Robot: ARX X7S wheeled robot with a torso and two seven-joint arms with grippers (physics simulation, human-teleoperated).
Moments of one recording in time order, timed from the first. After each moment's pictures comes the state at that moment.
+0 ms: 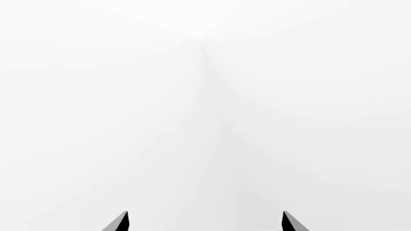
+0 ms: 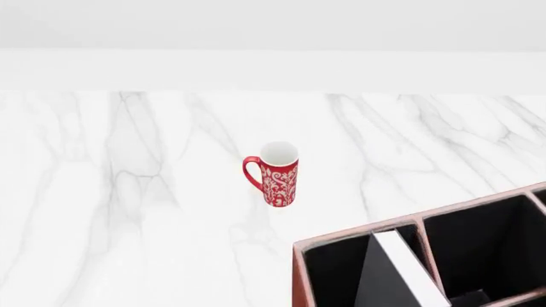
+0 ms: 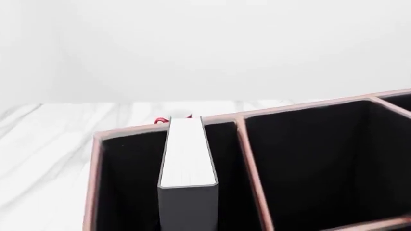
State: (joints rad) left arm 0.42 0.00 -0.23 1.05 0.42 -0.25 -0.33; right arm 0.48 1.19 -1.45 -0.18 1.06 -0.75 0.48
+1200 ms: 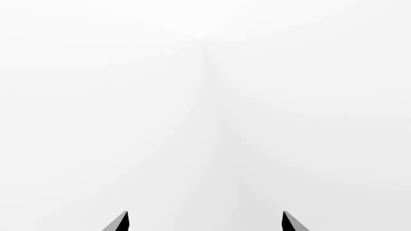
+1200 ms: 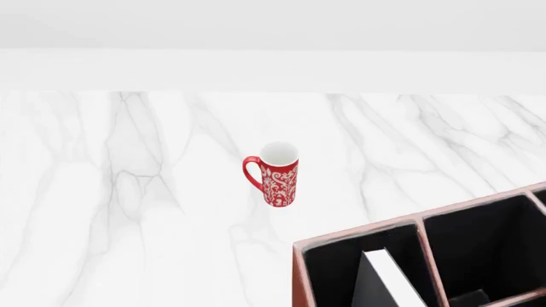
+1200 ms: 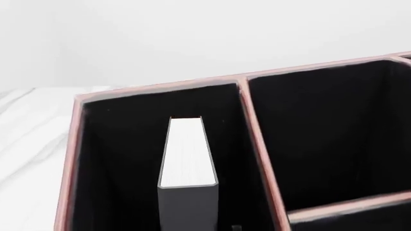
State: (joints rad) left arm 0.43 0.00 -0.23 1.05 0.42 -0.25 -0.34; right arm 0.45 1.06 -1.44 0.00 1.08 -0.74 0.42
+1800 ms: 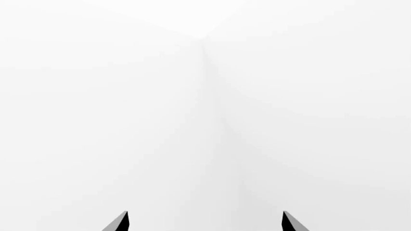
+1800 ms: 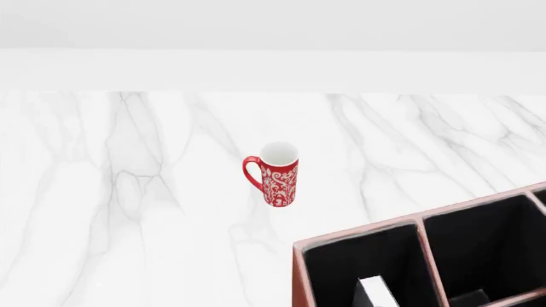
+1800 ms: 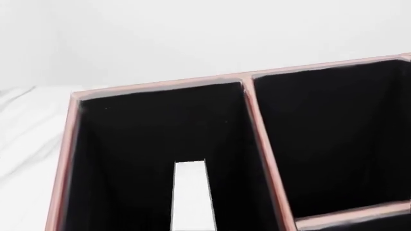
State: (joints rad) left arm 0.43 0.00 -0.23 1.05 0.42 -0.24 -0.34; right arm 0.45 1.01 -1.41 0.06 1.08 -0.72 0.40
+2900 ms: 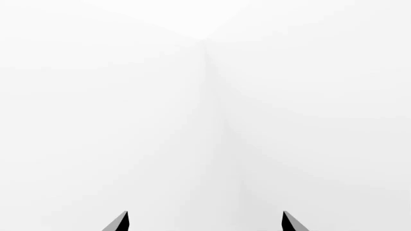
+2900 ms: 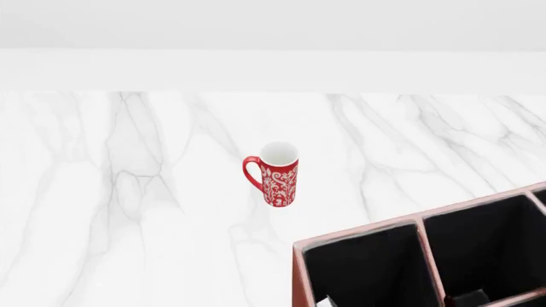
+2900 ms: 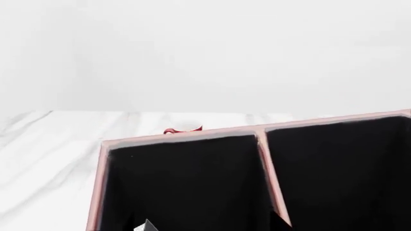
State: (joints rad) left arm 0.44 0.00 -0.24 1.05 0.41 -0.23 -0.35; right arm 0.47 1.06 -1.36 -0.05 1.02 -0.72 0.42
